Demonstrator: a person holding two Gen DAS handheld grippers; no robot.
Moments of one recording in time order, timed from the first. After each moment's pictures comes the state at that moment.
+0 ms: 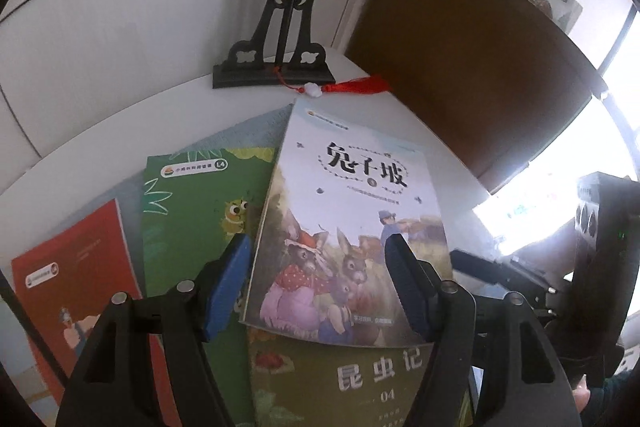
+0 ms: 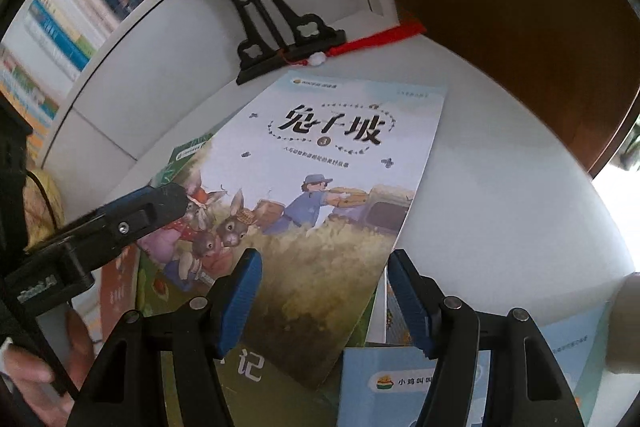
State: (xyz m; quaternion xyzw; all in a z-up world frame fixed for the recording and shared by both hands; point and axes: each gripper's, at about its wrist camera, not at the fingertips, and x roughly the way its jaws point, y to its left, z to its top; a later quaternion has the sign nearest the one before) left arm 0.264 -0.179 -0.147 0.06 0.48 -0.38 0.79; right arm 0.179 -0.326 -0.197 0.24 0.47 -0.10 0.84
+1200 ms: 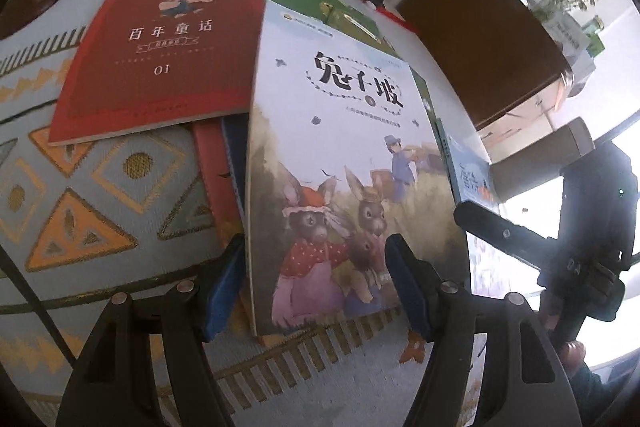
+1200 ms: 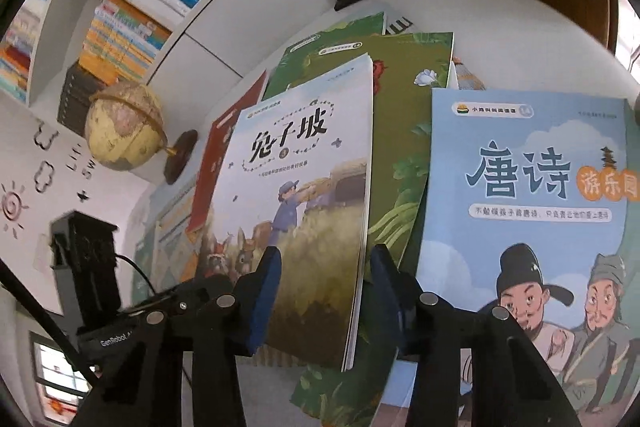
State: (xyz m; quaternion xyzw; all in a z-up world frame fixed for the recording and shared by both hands) left arm 0.109 -0.031 -0.190 -0.09 0.56 -0.31 0.76; right arm 0.045 -0.262 -0.187 0.31 0.48 0.06 0.82
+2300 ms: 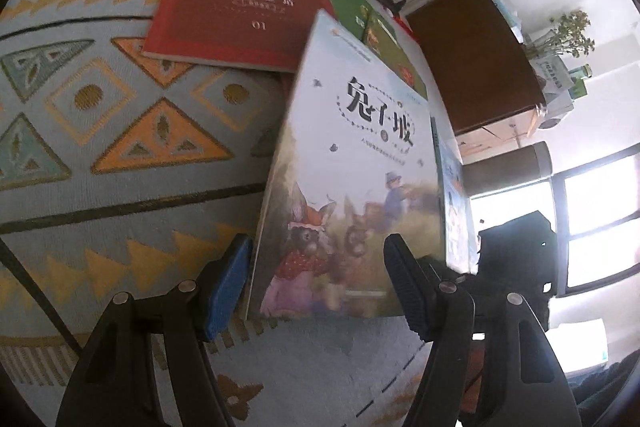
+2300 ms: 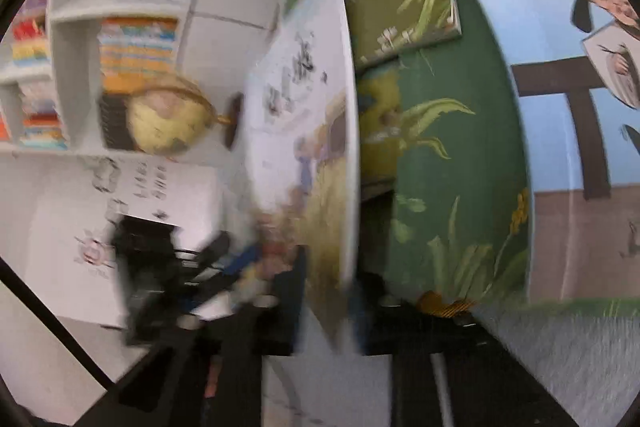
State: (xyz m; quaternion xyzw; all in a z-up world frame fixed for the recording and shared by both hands) left arm 0.102 0.058 -0.194 -0.19 0.60 -0.33 0.70; right arm -0.007 -0.215 -0.230 0.52 0.47 0.15 0.70
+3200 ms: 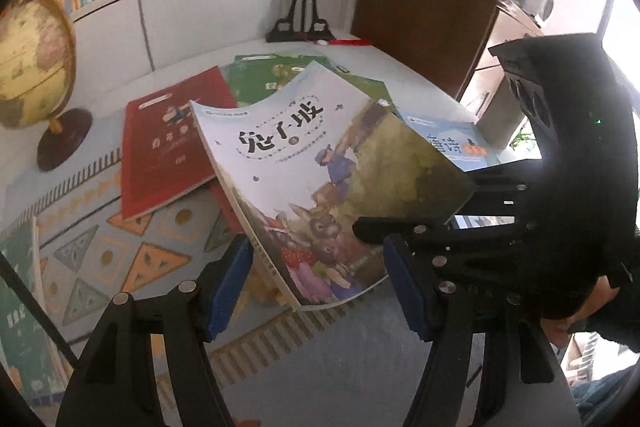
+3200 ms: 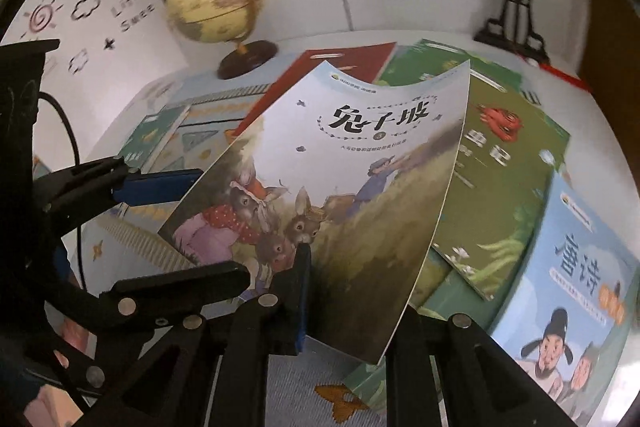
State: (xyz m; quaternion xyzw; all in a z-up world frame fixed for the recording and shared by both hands) left arm 0.043 -0.029 -0.113 0.08 0.44 -0.32 0.84; right arm 0.041 -0.165 -0.160 0.05 0.48 0.18 0.85
